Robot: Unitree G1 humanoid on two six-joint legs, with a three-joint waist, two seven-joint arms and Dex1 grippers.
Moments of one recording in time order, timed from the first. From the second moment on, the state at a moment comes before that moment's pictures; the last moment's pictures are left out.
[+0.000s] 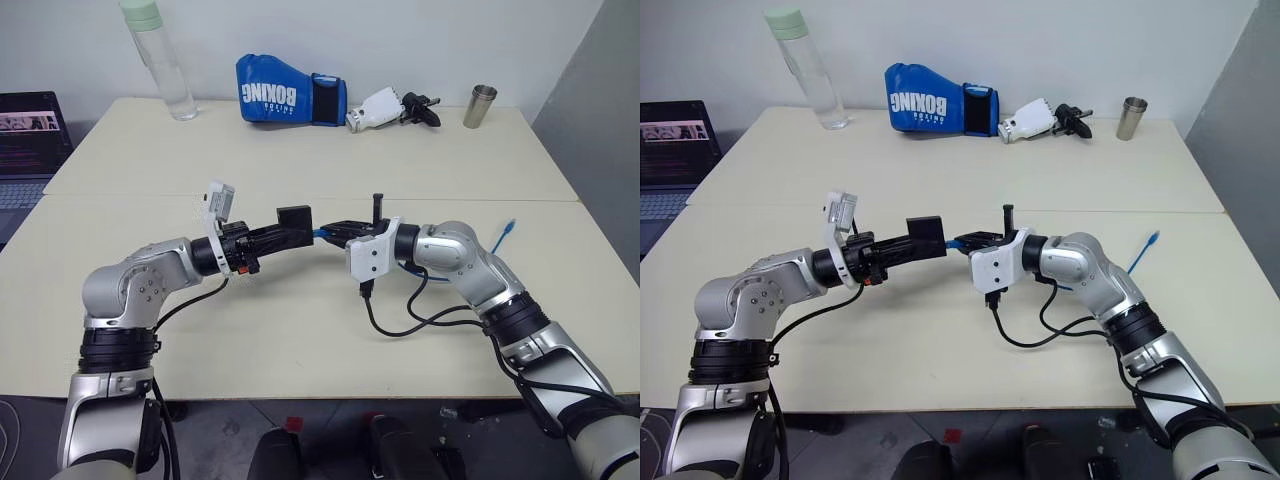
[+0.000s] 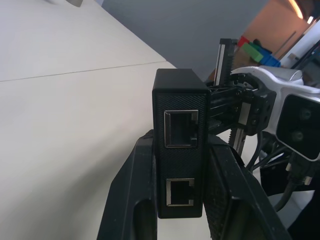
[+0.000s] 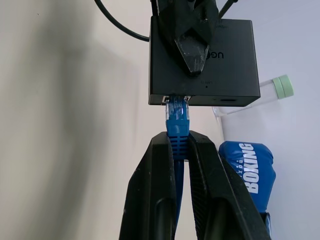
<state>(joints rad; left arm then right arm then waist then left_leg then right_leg) -0.58 0.60 0.16 0.09 -0.78 0.91 -0.99 -0.81 -0.41 0.42 0.29 -0.37 -0.49 0.69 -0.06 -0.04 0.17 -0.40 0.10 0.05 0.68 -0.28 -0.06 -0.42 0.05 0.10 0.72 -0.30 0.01</state>
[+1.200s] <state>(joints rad) -0.65 0.73 -0.03 0.04 -0.61 0.71 -1.28 -0.82 -0.49 0.28 -0.18 0.43 0.82 1.05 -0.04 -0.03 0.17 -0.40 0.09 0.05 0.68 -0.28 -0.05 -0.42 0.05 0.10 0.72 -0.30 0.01</state>
